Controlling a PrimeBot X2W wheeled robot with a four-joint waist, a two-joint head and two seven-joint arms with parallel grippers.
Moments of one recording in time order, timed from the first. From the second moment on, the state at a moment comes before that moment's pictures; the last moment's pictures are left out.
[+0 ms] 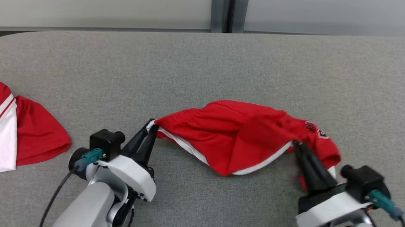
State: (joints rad) left arm -0.43 0.13 -0.49 0.59 -0.52 -0.08 -0.25; right arm -0.17 -0.20 0.36 0.16 0.33 0.13 -0.10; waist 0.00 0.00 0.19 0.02
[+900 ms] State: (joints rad) left arm -0.42 0.33 -0.35 -0.22 -0.48 0.10 -0.07; right arm -0.29 -0.26 0.05 -0.21 0.21 0.13 -0.01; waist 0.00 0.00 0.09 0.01
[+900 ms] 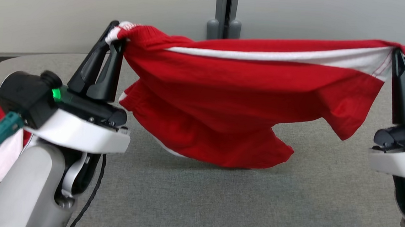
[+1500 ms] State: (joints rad) left arm -1.10 0.19 -0.27 0.43 -0.60 -0.04 -0.14; right arm -1.02 -0.30 0.22 0.22 0.31 0.13 -0.08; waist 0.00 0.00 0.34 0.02
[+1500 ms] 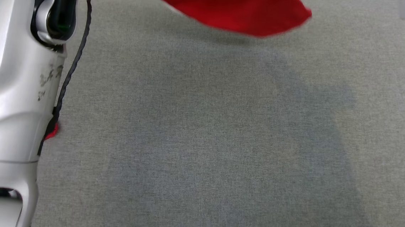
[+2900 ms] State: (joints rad) left arm -0.05 0.20 -0.36 0.38 -0.72 -0.03 -0.25; right arm 0.02 -0.18 0.29 0.23 0.46 0.13 -0.19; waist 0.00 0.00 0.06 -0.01
